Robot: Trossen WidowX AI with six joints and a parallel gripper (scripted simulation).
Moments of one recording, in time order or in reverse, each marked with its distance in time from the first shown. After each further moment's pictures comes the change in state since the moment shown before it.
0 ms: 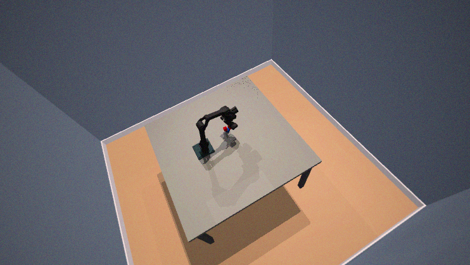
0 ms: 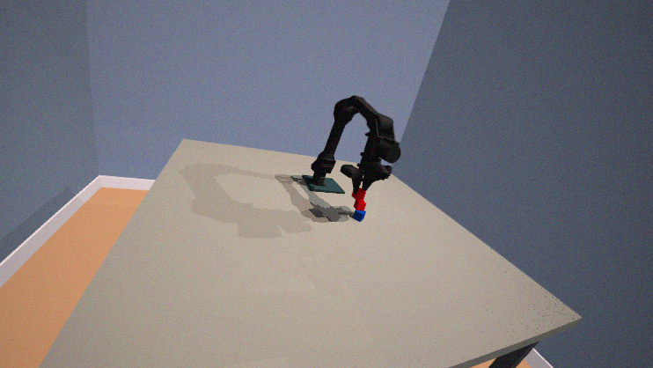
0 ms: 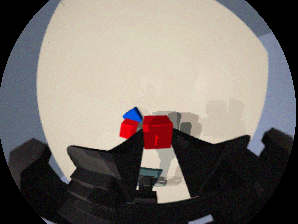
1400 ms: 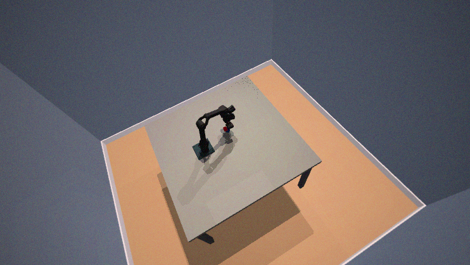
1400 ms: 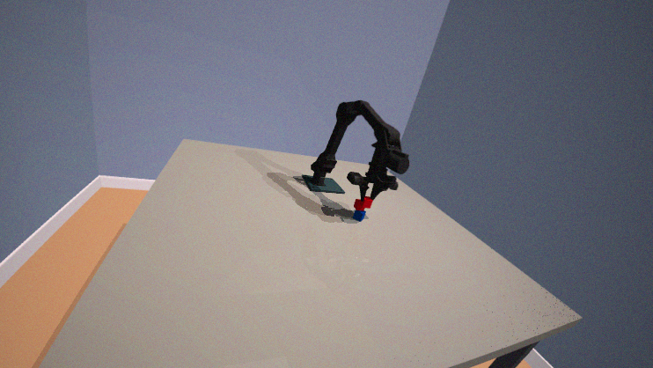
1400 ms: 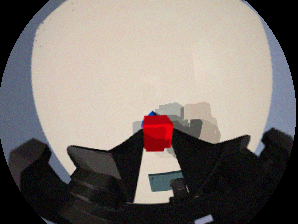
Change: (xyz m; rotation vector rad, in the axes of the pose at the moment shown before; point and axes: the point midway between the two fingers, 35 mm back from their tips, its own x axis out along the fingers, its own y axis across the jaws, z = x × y) arm 0.032 0.044 0.006 0.291 0.004 0.007
